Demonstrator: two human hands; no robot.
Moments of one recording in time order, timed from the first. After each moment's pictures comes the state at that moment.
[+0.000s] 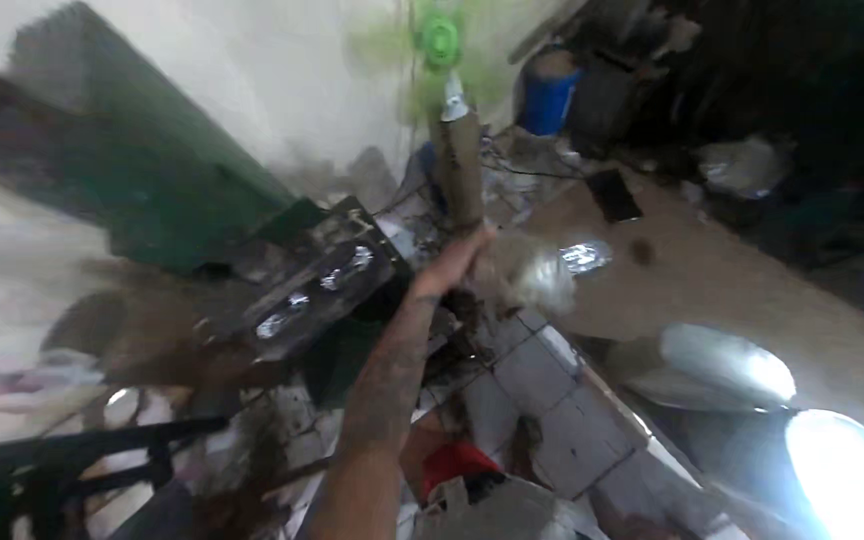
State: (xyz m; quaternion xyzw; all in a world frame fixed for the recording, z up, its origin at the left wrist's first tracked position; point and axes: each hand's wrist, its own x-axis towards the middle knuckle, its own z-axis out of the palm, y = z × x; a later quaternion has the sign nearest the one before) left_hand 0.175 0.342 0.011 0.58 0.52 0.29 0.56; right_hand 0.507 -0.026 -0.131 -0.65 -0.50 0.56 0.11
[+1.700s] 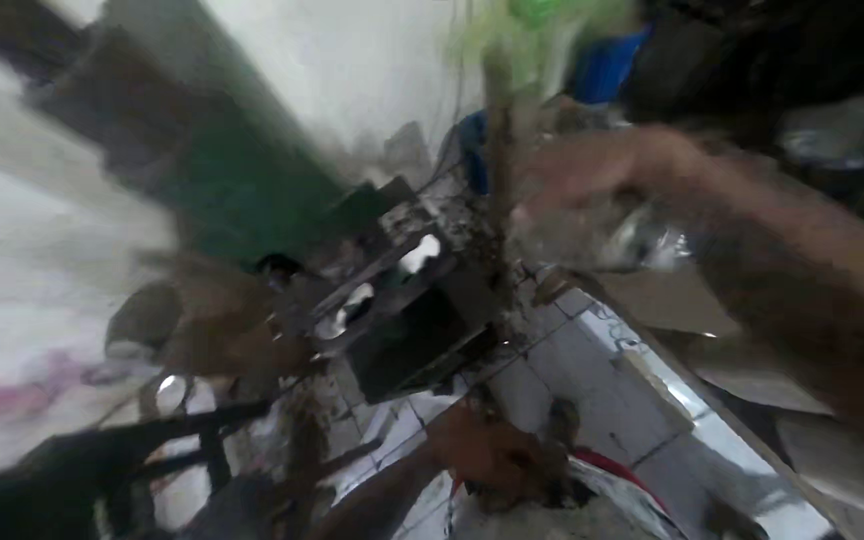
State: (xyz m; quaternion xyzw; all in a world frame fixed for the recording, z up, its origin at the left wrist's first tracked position) left_hand 0.068 0.141 -0.046 0.65 0.23 0.02 0.73; right_hand 0.238 0.359 0.197 -0.53 -0.75 0.37 -0.08
